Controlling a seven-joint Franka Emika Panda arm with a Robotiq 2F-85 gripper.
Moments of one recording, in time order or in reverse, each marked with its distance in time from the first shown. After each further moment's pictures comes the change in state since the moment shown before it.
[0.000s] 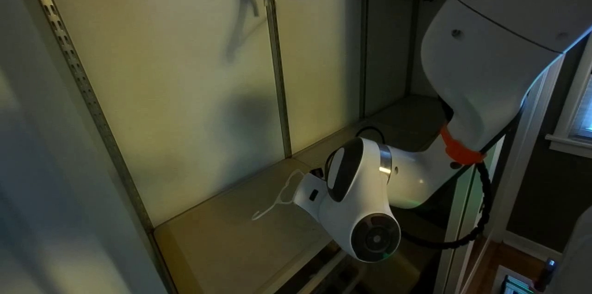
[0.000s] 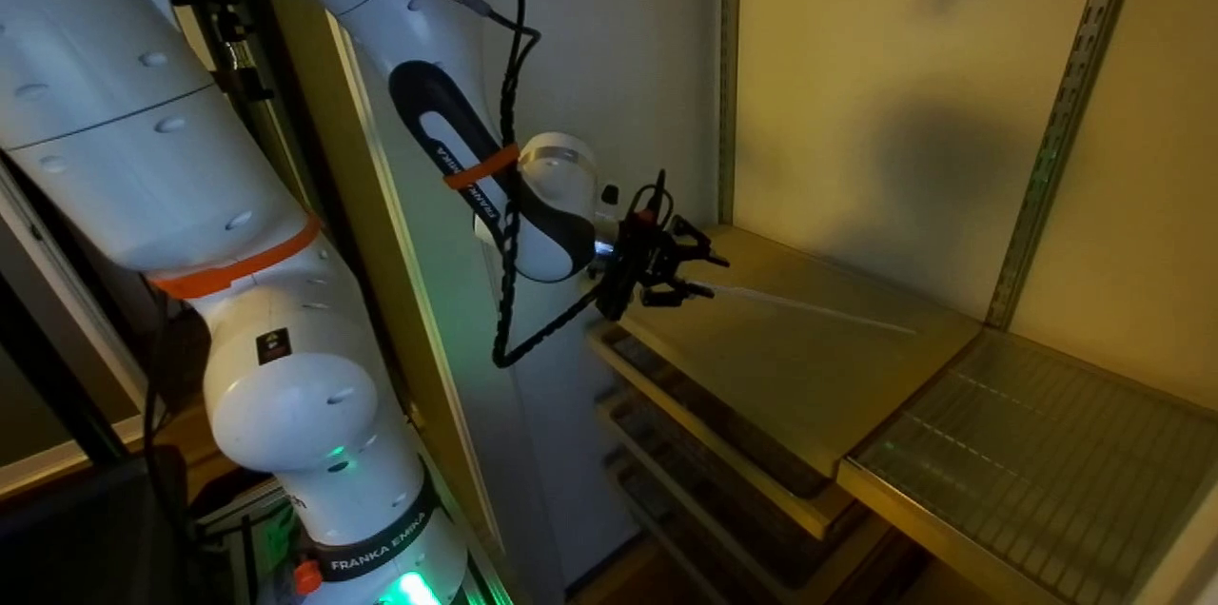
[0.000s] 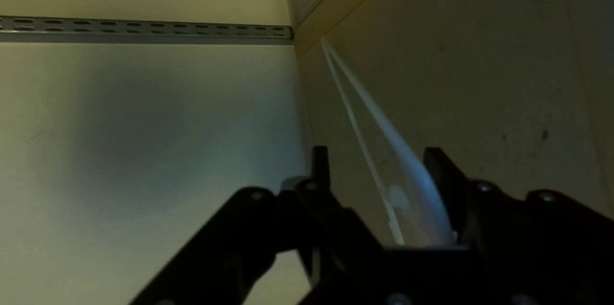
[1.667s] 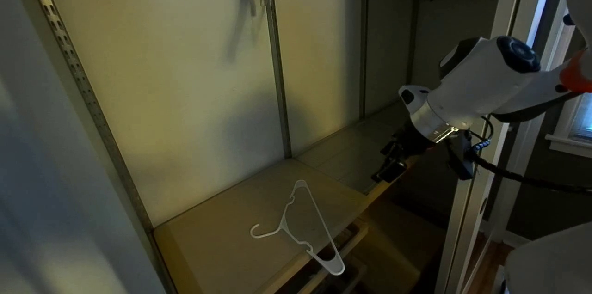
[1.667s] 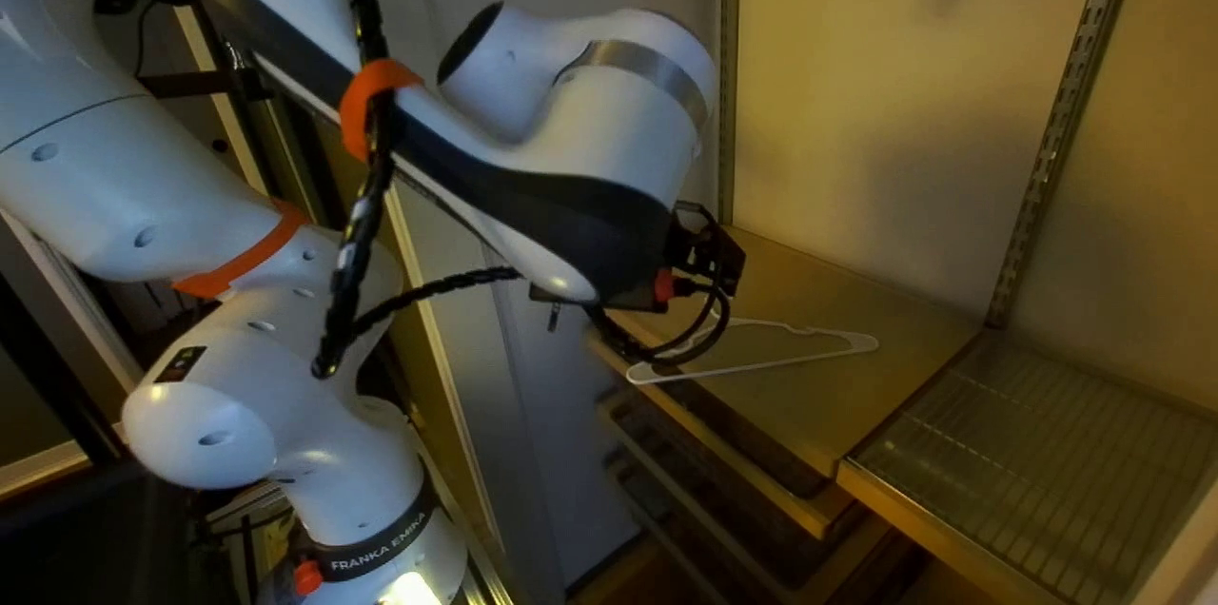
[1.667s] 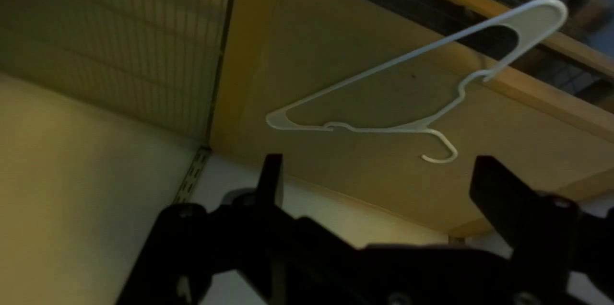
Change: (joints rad) arm -0.566 -0.290 -0.324 0.119 -0.258 1.291 0.474
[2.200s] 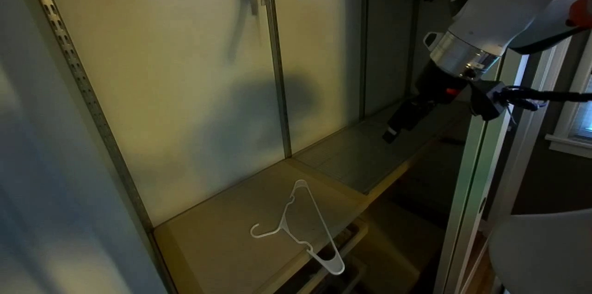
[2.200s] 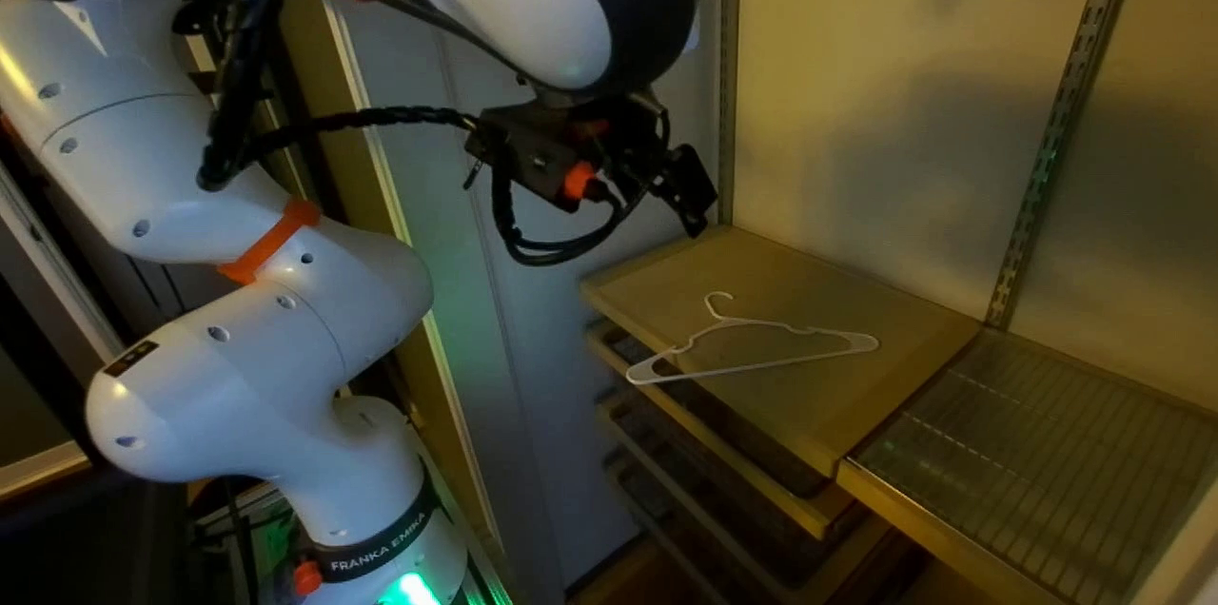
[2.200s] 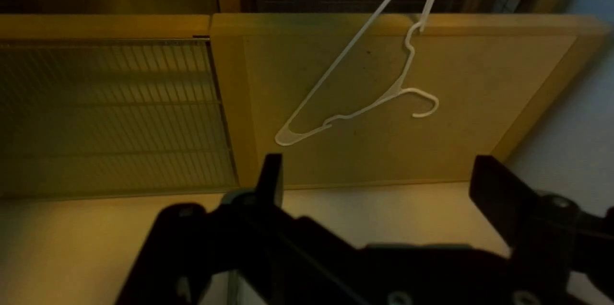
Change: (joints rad) arm -0.437 -0.071 0.307 0.253 -0.066 0.485 0.516
